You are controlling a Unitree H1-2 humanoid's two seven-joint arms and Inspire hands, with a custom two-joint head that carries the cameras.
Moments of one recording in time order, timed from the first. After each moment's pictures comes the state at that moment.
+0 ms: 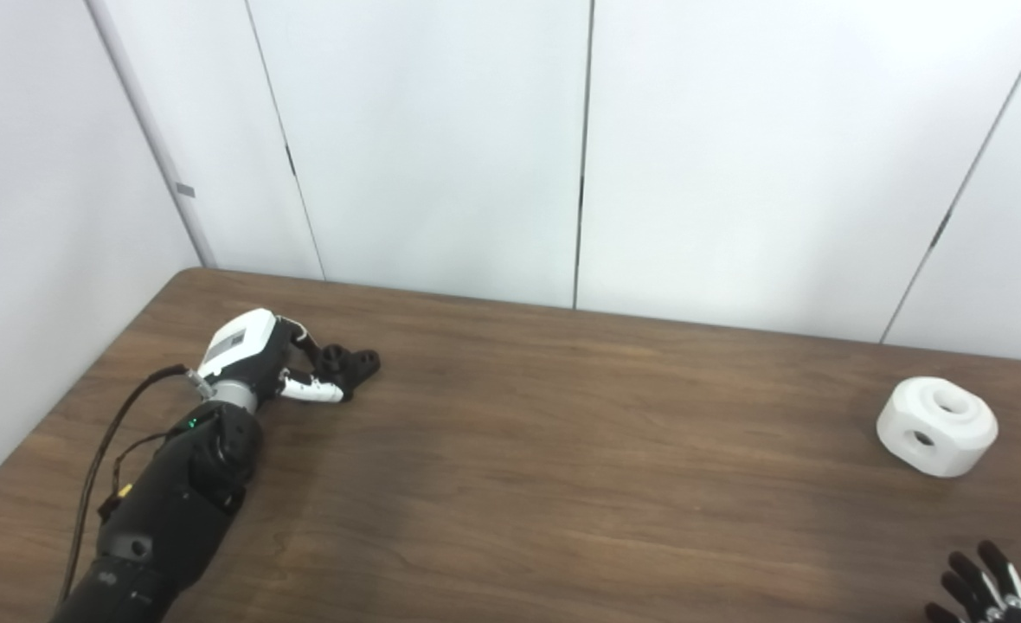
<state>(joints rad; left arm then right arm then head) -0.39 0.58 -0.10 0.29 0.56 0.36 -0.06 0.33 -0.19 -0.11 -0.33 0.06 -0.07 0.08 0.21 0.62</state>
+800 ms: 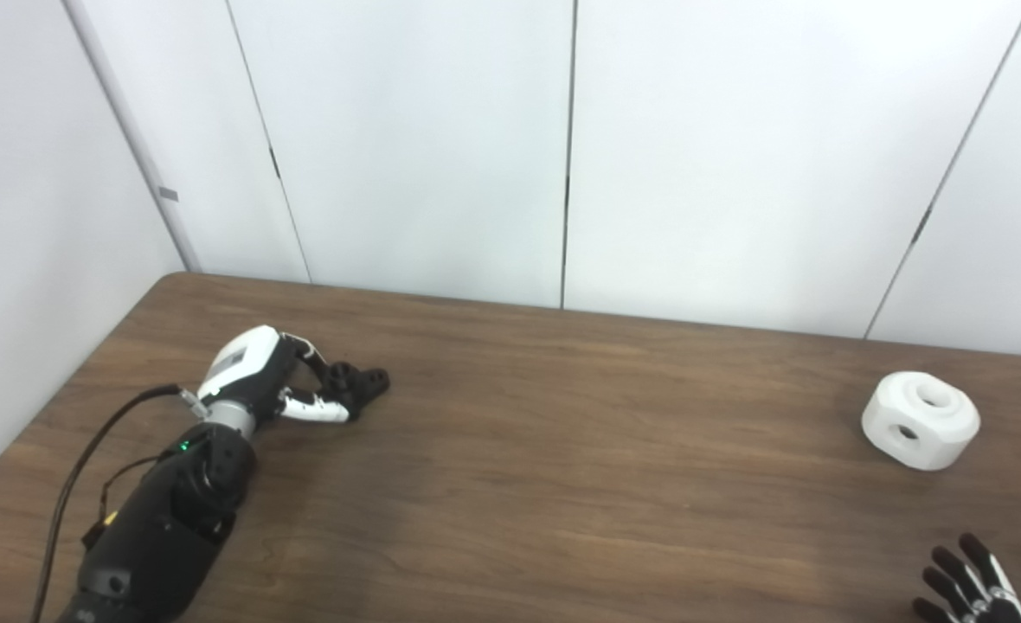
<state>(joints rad) -0.32 0.57 -0.12 0.13 0.54 0.37 -0.14 0.33 -0.18 -0.11 -0.34 0.04 -0.06 0.08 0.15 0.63</state>
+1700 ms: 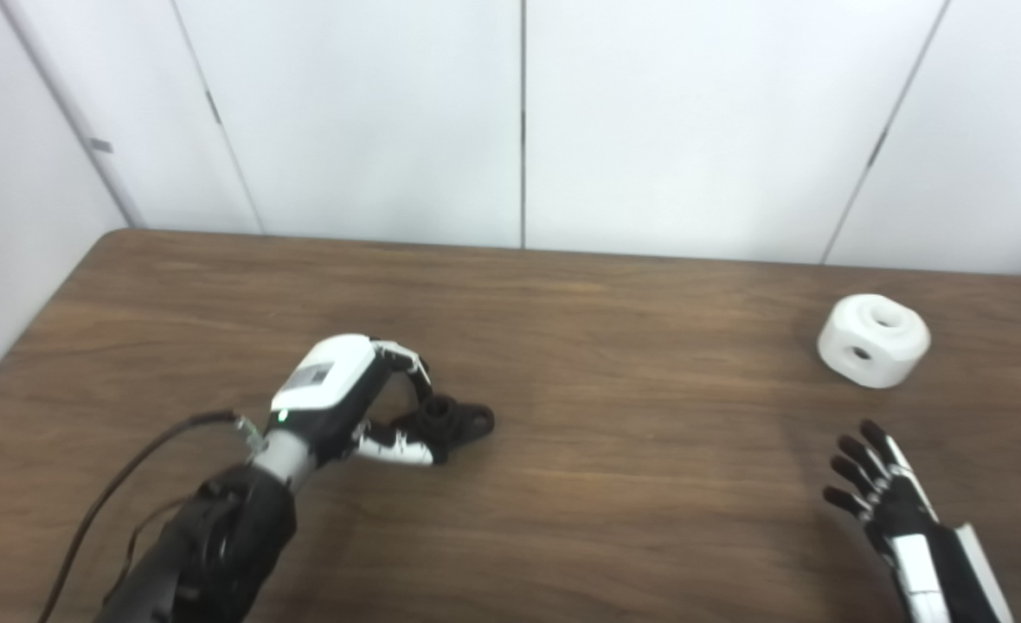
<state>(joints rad) -0.12 0.47 -0.29 -0.32 0.69 0.25 -0.22 0.29 -0.14 -0.05 -0.45 -0.05 0.06 0.07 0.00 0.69</state>
